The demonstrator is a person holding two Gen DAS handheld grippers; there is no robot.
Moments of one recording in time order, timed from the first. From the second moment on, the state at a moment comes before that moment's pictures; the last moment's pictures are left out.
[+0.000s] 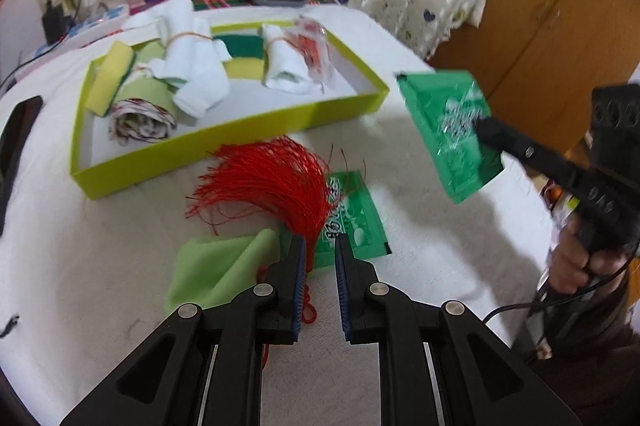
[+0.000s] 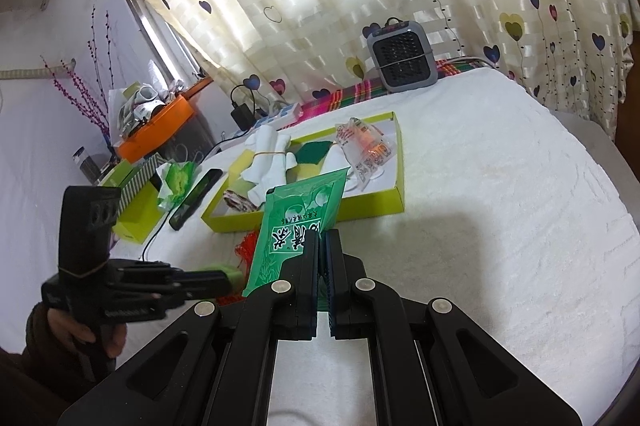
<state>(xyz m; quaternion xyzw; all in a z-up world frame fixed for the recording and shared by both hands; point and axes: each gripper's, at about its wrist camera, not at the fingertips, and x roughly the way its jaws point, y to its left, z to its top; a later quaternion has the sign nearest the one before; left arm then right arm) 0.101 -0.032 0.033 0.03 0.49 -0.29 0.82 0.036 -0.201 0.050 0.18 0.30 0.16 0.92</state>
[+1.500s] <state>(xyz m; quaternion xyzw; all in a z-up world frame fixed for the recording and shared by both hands) 0.091 -0.016 0.110 -0.06 0.40 -0.32 0.86 0.033 -0.214 0.049 0.21 0.29 0.16 0.92</state>
